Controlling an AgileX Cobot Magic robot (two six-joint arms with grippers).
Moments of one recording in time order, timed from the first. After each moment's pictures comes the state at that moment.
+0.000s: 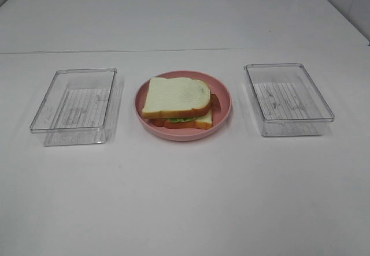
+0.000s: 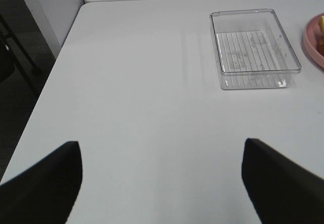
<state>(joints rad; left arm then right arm) 0.04 -0.01 -0.50 0.05 1.05 -0.01 0.02 -0.01 -0.50 0.17 1.07 -0.14</state>
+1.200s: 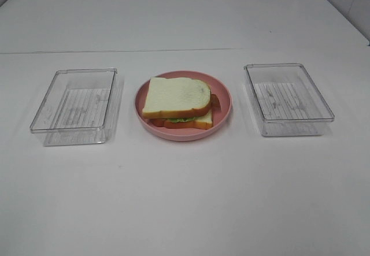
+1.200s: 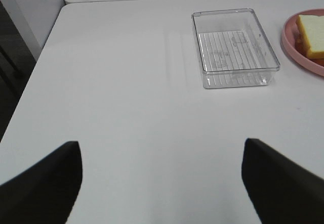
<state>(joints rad) 0.04 -0.01 -0.50 -0.01 1.05 0.02 0.02 -0.01 -0.50 0.17 1.07 -0.14</state>
